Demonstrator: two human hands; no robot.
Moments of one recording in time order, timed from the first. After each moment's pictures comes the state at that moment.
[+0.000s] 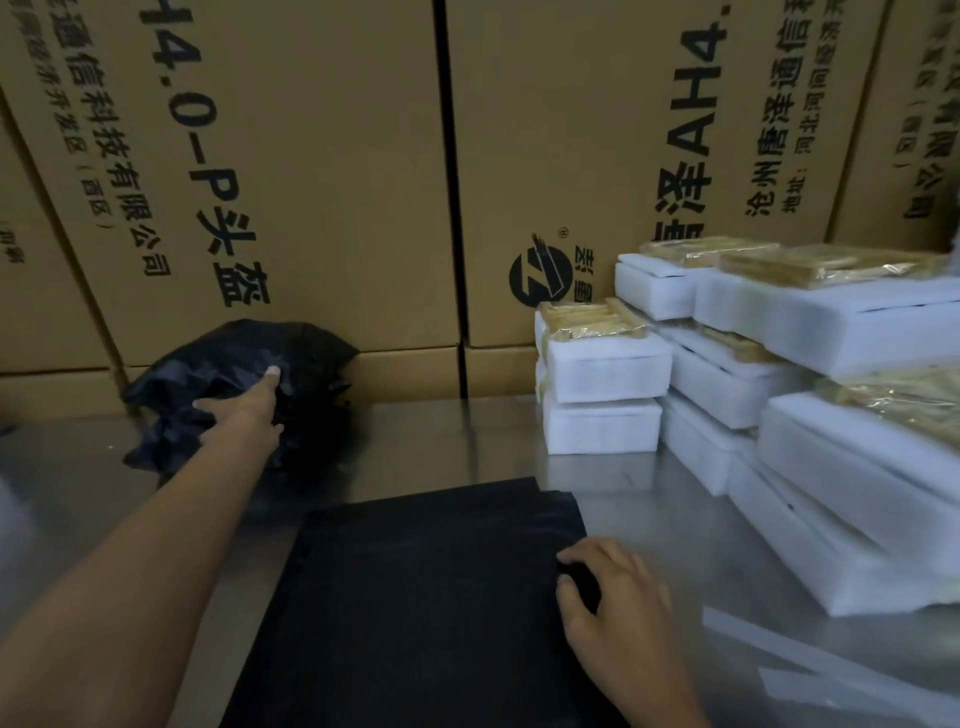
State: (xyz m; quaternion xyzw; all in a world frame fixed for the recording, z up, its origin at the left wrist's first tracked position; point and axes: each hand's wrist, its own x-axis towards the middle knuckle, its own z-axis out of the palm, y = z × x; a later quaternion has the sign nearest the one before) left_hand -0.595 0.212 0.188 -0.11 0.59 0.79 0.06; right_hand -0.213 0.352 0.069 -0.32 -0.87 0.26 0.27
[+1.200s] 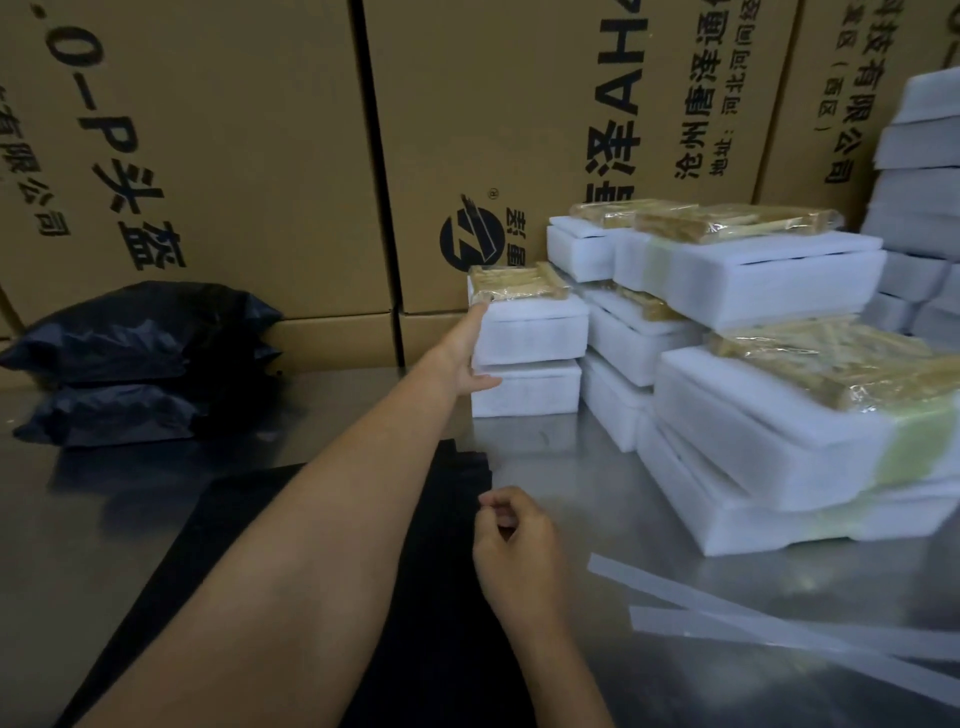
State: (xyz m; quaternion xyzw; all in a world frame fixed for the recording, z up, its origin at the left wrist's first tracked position) left_hand -0.381 0.435 0.200 0.15 0.62 0.66 0.39; right_hand -0.215 0.358 0.073 -0.36 -0.72 0.49 0.34
